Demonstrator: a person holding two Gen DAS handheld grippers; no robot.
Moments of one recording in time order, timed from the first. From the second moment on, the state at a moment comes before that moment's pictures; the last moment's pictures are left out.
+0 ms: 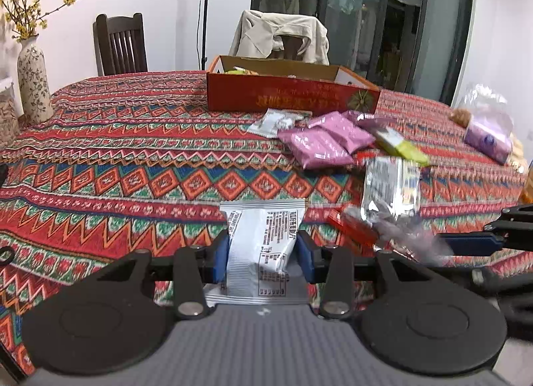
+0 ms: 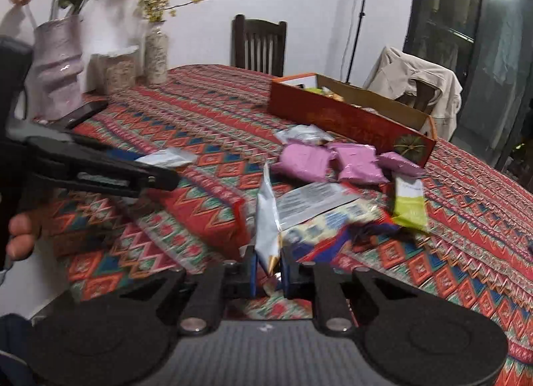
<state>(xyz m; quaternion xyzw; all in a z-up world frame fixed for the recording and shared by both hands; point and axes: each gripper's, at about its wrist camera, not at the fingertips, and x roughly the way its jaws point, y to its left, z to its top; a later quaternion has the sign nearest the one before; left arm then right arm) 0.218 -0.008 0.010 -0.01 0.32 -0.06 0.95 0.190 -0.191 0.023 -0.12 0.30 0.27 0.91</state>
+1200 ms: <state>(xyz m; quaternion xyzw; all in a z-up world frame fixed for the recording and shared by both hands) 0.201 -0.011 0.012 0.02 0.32 -0.07 0.94 0.192 -0.190 0.003 -0.05 0.31 0.30 0.90</state>
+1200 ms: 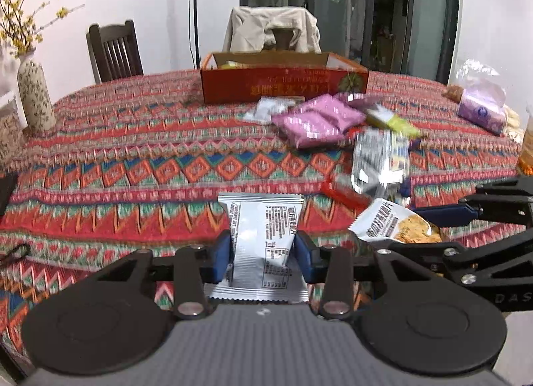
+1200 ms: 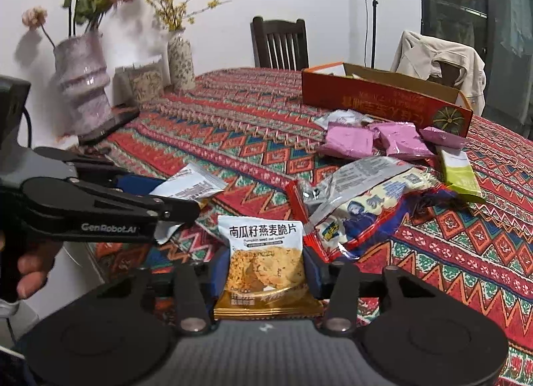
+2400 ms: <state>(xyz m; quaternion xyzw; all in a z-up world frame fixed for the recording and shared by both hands) 0.610 -0.007 0.047 -0.05 0.34 -0.09 0.93 0.645 -0.191 0.018 0.05 0.38 0.18 0.91</state>
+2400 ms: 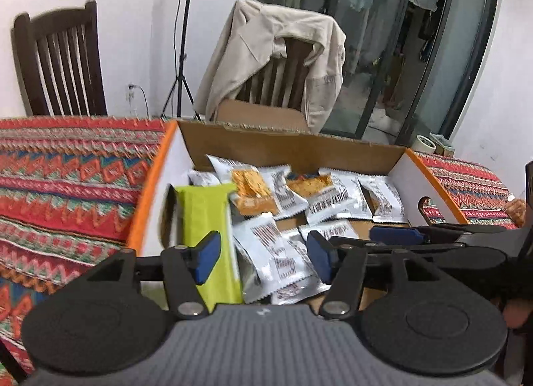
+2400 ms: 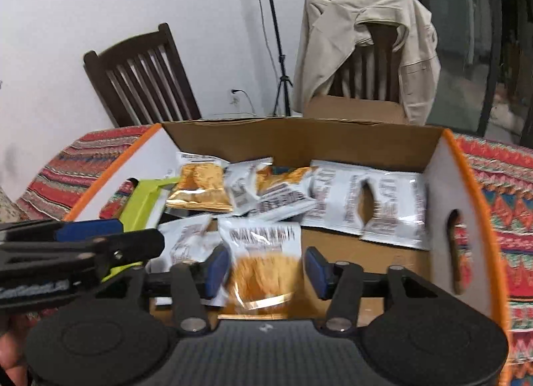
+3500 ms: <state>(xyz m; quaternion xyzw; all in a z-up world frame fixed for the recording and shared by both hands) 0.239 -0.025 0.090 0.00 0.22 -0.10 0.97 0.250 -0.291 0.103 -0.06 0.20 0.18 0.96</state>
